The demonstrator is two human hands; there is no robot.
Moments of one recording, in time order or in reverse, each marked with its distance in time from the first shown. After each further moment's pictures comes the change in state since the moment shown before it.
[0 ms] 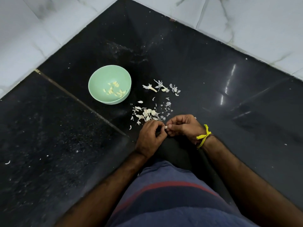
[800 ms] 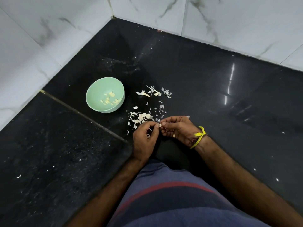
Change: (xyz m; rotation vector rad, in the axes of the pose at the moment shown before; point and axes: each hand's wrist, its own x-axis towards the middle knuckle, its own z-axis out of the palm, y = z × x) left_hand 0.000 0.030 -0.018 -0.127 0.097 -0.065; right_hand -0.020 -0.002 0.008 0.349 -0.052 -0.034
